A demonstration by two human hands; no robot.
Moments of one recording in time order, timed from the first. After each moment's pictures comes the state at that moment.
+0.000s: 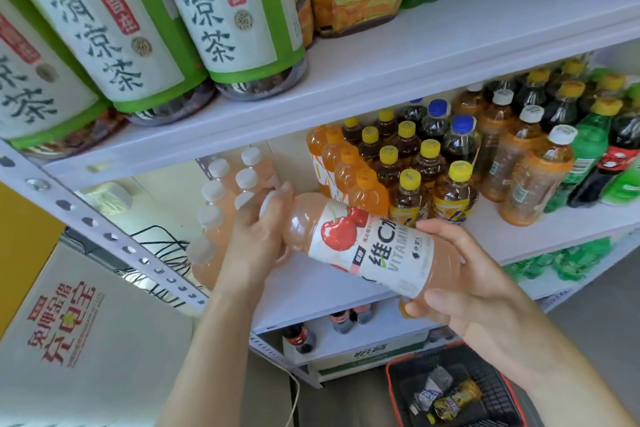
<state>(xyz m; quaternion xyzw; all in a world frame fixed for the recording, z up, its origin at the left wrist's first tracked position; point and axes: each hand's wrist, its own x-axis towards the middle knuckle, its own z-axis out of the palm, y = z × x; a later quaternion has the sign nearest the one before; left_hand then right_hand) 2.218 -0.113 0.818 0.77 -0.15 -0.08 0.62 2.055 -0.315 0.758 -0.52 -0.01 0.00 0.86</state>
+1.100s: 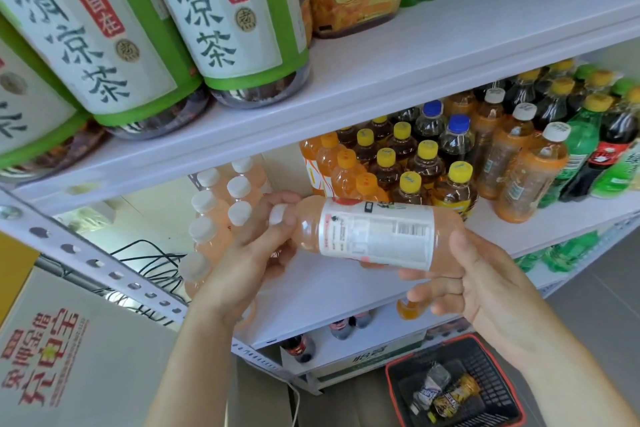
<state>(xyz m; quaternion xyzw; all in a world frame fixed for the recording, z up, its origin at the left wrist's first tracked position) 2.251 -0.089 0.803 0.71 -0.23 -0.26 0.61 2.075 -0.304 0.778 -0.54 0.16 -0.09 0.82</state>
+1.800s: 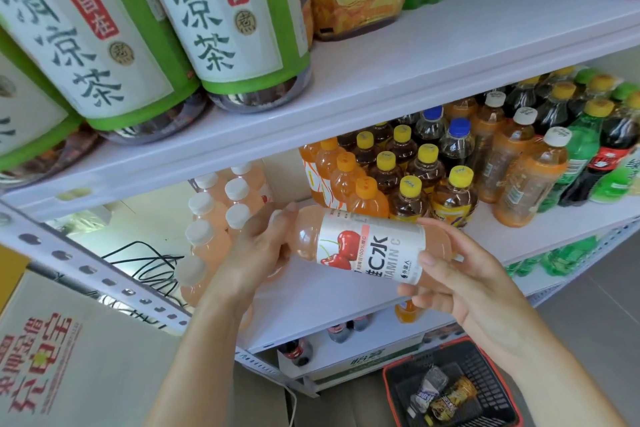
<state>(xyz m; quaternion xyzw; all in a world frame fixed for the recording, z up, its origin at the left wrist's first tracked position) 2.259 -0.104 0.797 0.78 -0.16 -0.20 0.57 2.084 -0.303 0.772 -0.51 0.17 -0.10 0.84</state>
